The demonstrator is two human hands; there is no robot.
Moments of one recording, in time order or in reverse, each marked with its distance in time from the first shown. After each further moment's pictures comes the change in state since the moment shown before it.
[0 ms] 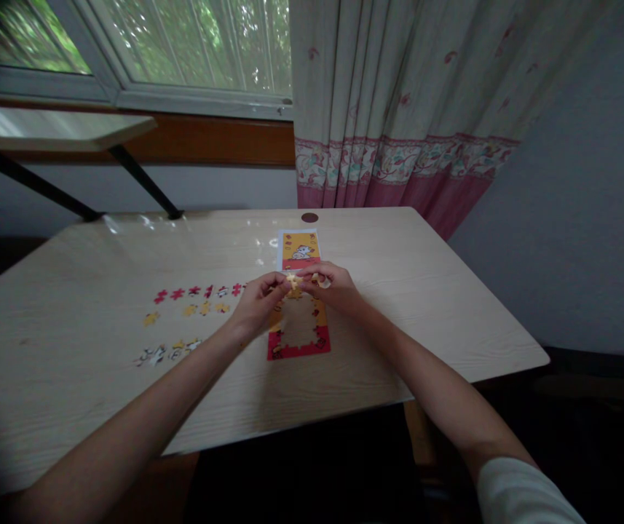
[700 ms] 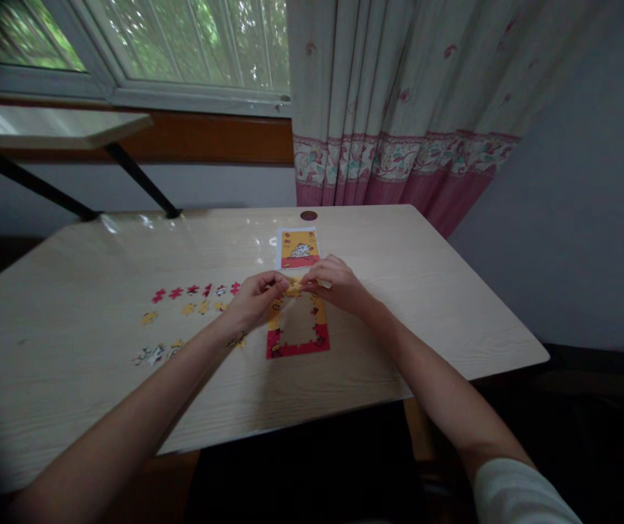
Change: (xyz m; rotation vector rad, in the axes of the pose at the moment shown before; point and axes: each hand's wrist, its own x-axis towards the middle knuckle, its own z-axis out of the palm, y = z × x) left_hand 0.006 -0.005 -0.010 0.031 -0.135 -0.007; right_hand 0.002 -0.001 -0.015 -0.303 0.003 -0.525
